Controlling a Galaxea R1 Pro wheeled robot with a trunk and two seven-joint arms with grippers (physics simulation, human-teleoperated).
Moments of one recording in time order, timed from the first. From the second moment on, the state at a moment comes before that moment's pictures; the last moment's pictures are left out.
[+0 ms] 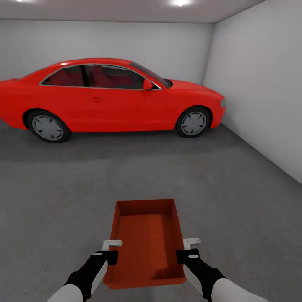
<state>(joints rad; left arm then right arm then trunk) -0.55 -0.08 0.02 -0.43 -0.02 0.27 0.10 -0.63 0.08 0.55 -0.29 -0.44 0.11 -0.29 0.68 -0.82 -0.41</state>
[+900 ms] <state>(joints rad) -0.55 -0.08 0.02 -0.43 -0.02 0.27 0.10 -0.63 0.08 0.55 -0.29 -0.44 0.11 -0.29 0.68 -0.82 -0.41</state>
